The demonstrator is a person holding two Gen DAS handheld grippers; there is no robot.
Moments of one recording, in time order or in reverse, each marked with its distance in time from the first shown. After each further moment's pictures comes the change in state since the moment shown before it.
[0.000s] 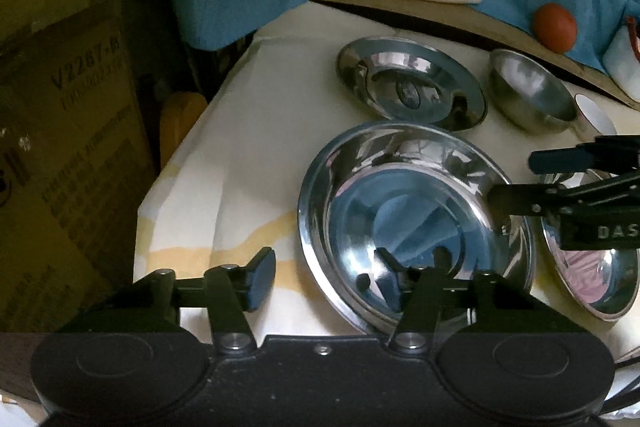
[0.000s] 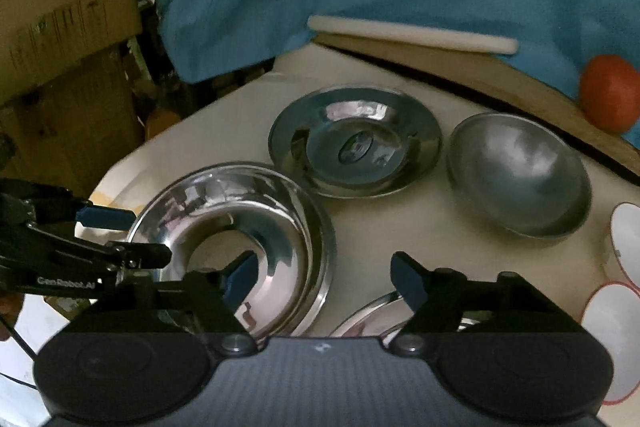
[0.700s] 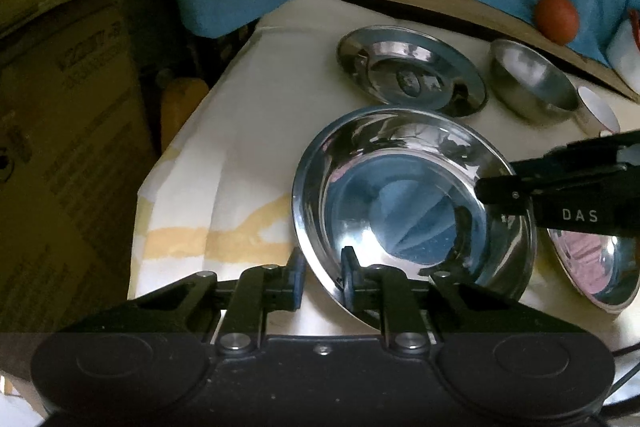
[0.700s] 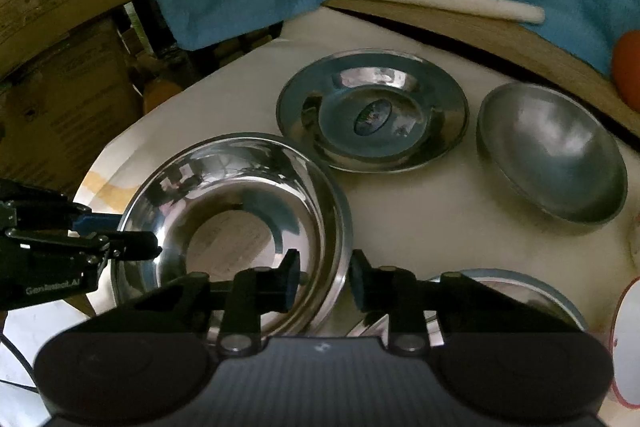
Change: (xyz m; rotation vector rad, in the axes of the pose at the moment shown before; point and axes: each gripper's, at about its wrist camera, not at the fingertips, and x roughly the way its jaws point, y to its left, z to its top) left arm -0.005 -0.005 -0.009 -0.018 0.003 0.020; right arm 0.015 0.003 0.004 0.021 0.075 0.013
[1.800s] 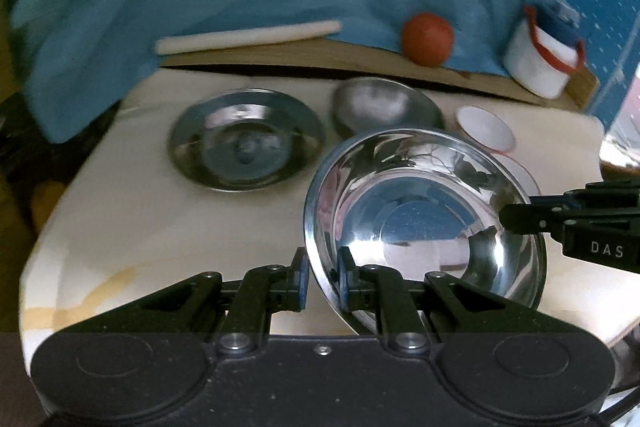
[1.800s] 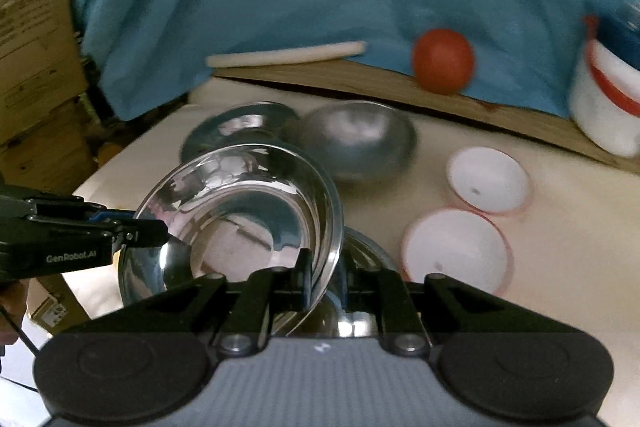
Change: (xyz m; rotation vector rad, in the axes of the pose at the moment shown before) left arm -0.019 -0.123 0.022 0.150 -0.100 -0.166; right arm -0.121 -0.085 -0.069 0.202 -0.148 -0.161
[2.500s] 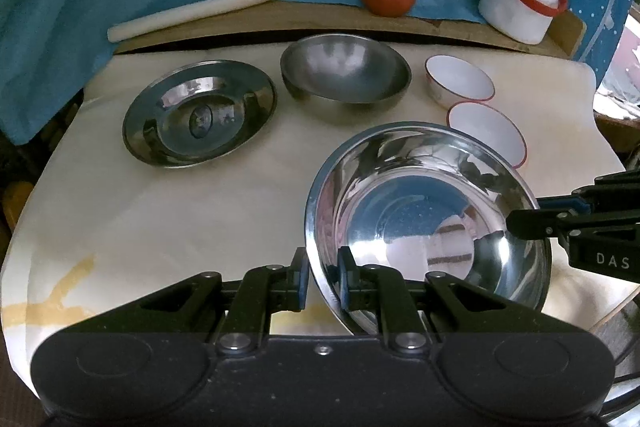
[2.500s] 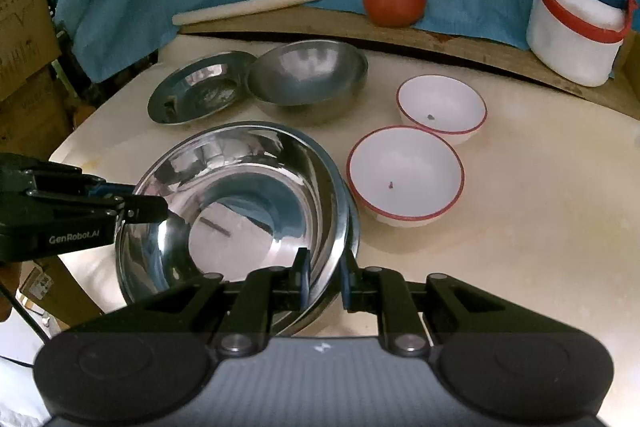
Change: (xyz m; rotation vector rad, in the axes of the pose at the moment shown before) left arm 0.017 -0.032 -0.007 0.071 0.095 0.011; right arm -0.007 -0.021 -0.029 0.030 0.118 -0.033
